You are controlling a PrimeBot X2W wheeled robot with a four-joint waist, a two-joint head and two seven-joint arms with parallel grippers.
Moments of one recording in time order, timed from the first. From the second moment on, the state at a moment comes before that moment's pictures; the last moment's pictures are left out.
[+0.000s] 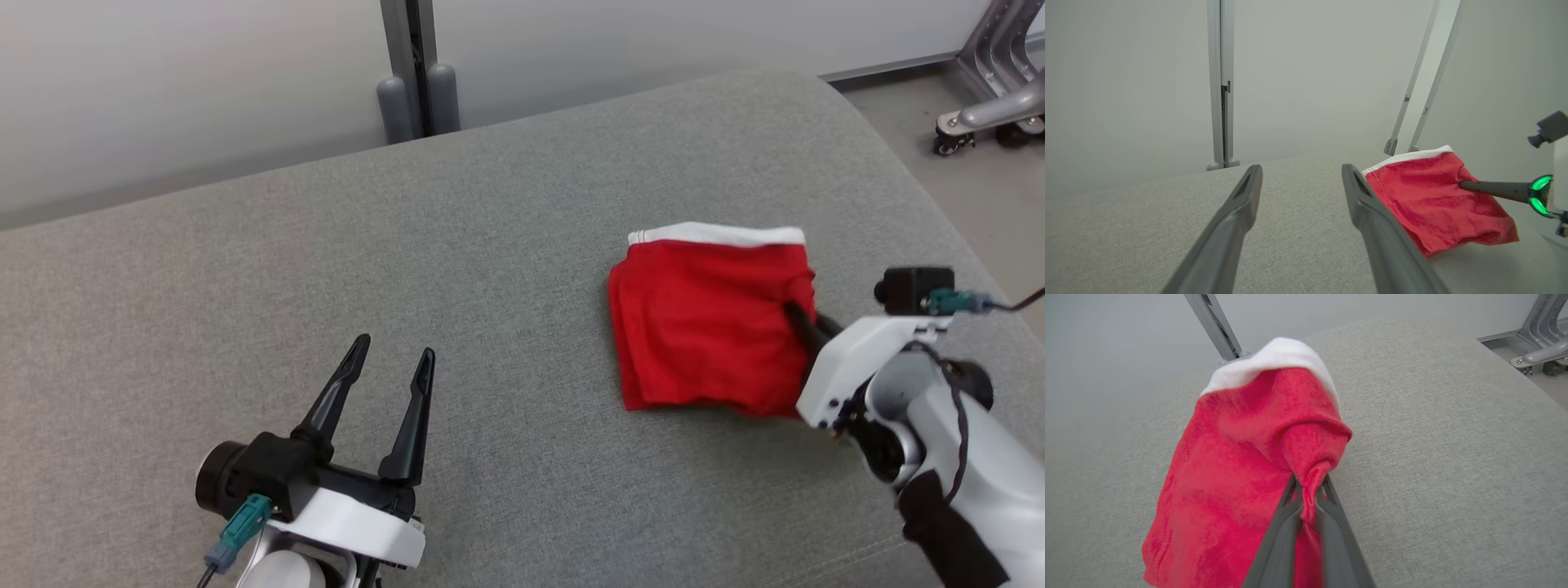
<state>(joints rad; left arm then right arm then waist) -0.10 0.05 -0.23 0.15 -0.23 -0.09 -0.26 -0.61 -0.22 0.45 0.83 0.71 0.13 0.04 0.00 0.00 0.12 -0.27</state>
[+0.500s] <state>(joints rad) -0.17 0.07 -0.24 0.16 -0.21 -0.11 -0.26 -0.92 -0.39 0.56 1.00 0.69 0.13 0.05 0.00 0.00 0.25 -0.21</state>
